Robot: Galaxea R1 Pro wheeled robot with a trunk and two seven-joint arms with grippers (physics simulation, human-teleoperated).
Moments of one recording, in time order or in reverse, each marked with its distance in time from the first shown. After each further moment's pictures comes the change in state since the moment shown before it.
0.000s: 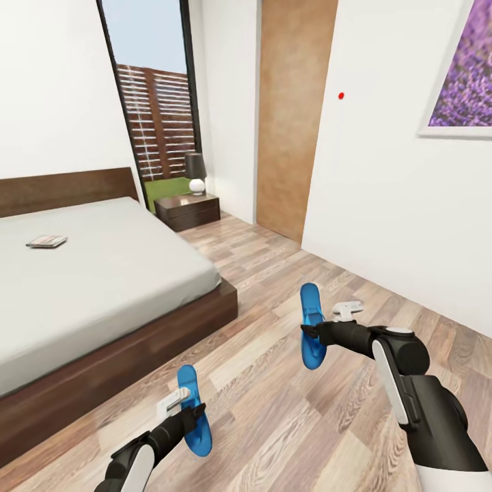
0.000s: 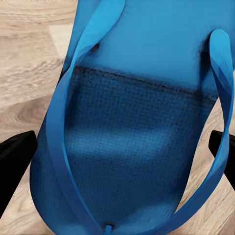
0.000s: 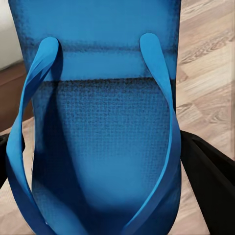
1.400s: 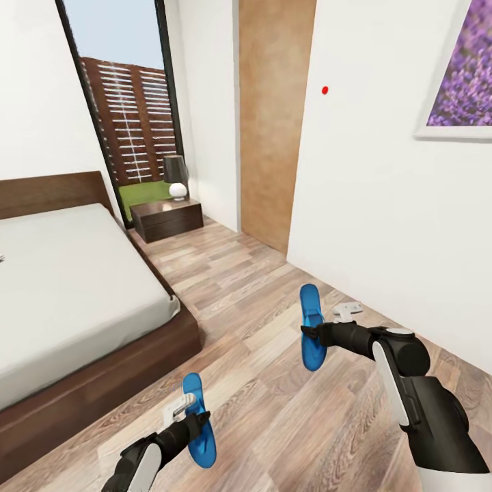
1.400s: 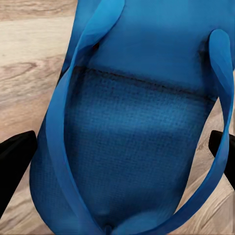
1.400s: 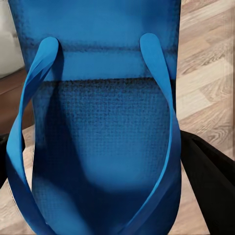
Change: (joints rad) left arm -0.046 -0.012 0.000 0.121 0.002 0.018 0.008; right arm 0.005 -0.007 0.007 -0.003 -0.002 -0.001 0.003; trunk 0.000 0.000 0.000
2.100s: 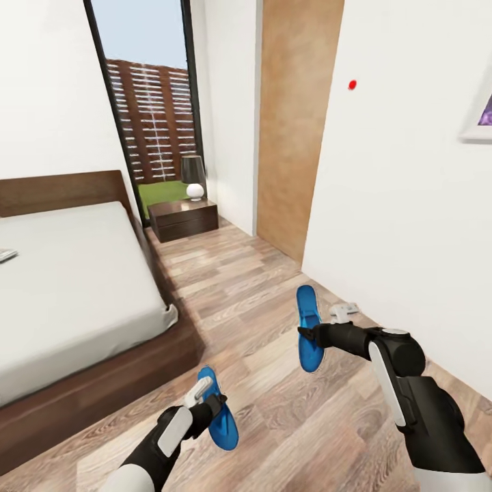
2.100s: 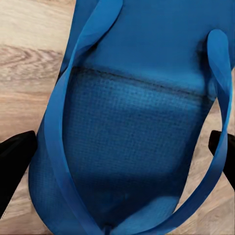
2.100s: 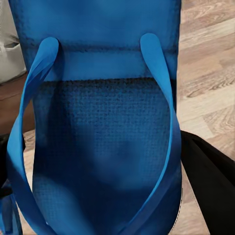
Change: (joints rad) left arm -0.318 -0.071 -0.003 0.517 0.204 -0.143 0.109; right arm 0.000 0.008 0.017 0.003 0.003 0.002 -0.003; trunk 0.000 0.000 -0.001
